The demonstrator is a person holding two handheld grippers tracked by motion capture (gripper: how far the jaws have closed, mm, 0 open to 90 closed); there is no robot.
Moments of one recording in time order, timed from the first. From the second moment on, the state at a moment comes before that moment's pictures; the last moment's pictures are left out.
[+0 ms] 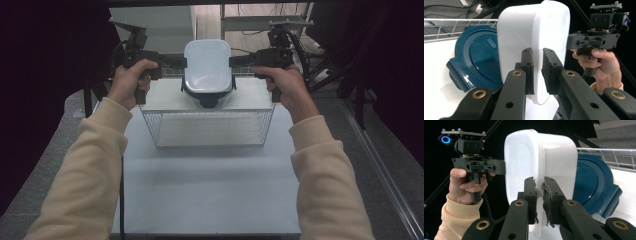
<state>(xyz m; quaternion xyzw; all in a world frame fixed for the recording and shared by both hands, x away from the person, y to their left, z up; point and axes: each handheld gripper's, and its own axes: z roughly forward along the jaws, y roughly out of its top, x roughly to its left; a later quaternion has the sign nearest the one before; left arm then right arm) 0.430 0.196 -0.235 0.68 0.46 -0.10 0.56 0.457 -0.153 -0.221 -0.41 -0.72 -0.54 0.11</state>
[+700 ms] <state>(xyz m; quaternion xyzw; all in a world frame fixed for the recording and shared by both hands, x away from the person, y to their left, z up) 0.472 0.203 -0.258 0.62 0.50 -0.17 0.58 0.497 -0.155 -0.244 -0.48 -0.66 -0.54 0.18</state>
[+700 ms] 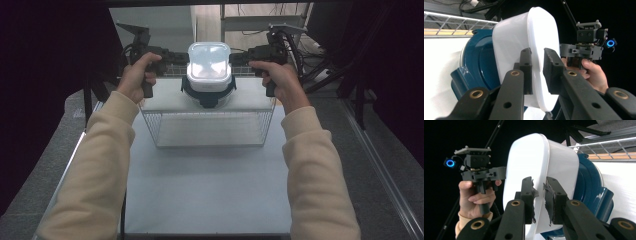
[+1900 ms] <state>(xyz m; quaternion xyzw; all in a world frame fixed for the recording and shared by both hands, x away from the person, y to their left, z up) 0.380 0.207 -0.246 0.68 0.44 0.05 0.58 0.432 -0.177 -0.230 -0.37 -0.72 -0.58 -0.01</state>
